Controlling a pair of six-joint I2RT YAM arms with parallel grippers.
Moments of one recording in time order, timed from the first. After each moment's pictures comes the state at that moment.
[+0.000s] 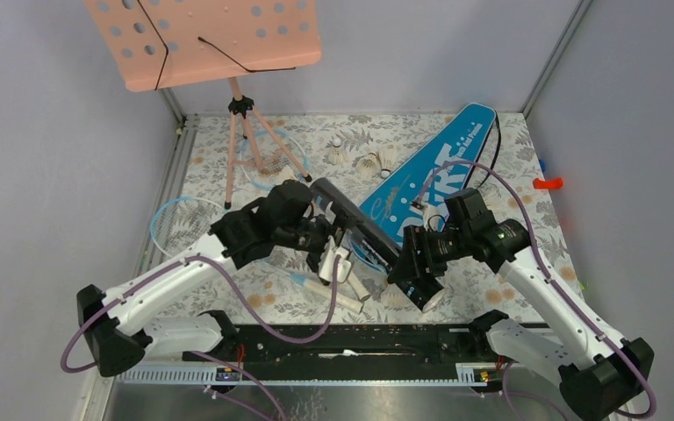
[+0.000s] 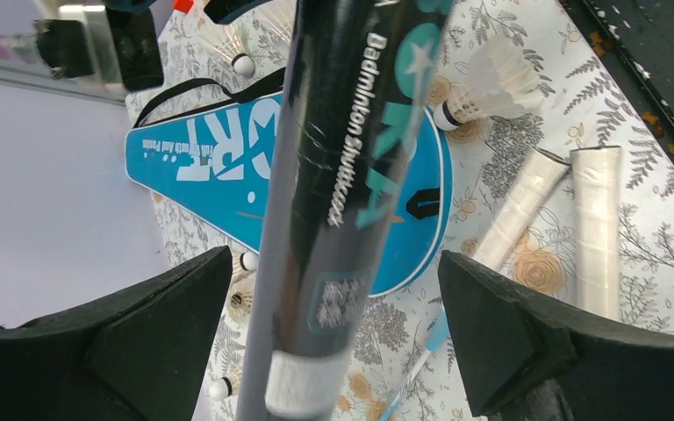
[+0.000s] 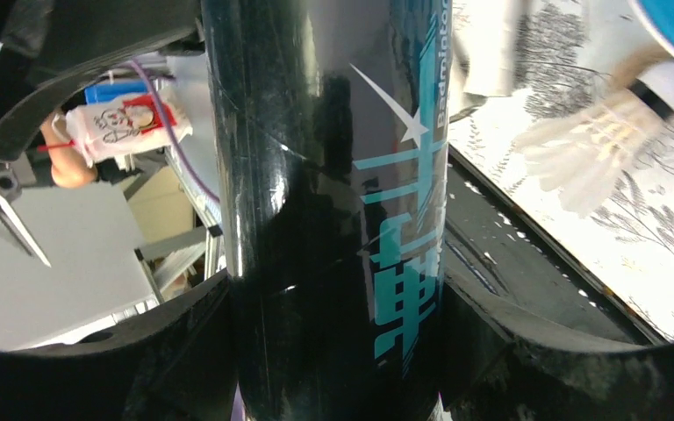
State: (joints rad) left arm -0.89 1.11 1.06 -0.57 0.56 1.21; right arm 0.45 0.94 0.85 -0.90 -0.78 0.43
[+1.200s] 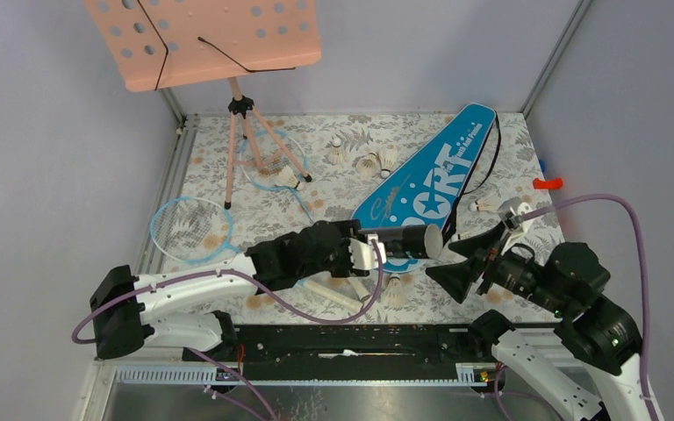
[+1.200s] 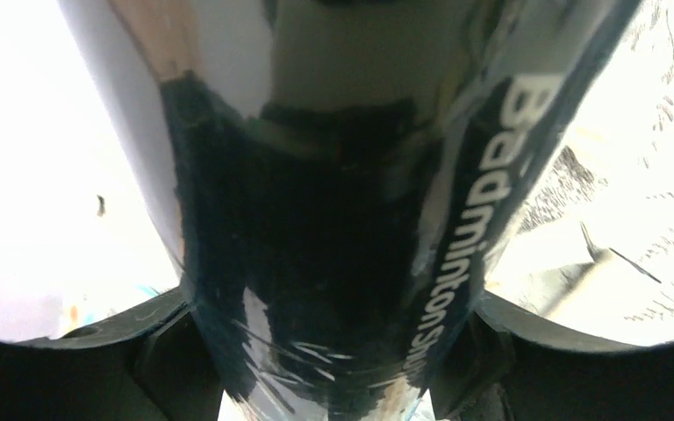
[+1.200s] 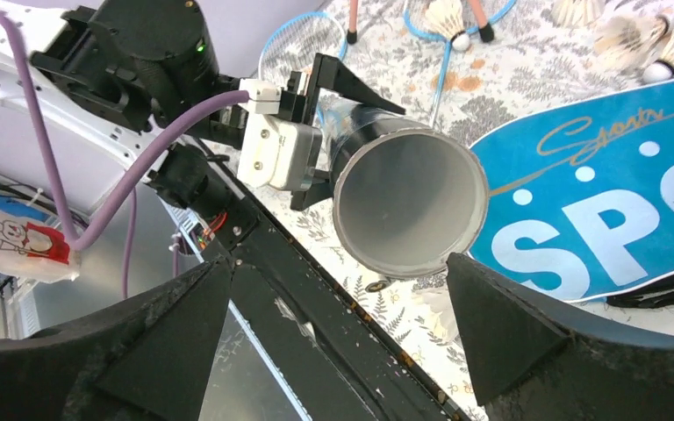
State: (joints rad) left arm -1.12 1.21 0.87 -0.18 -0.11 0.58; right arm 0.59 0.43 1.08 -0.85 -0.32 0.35
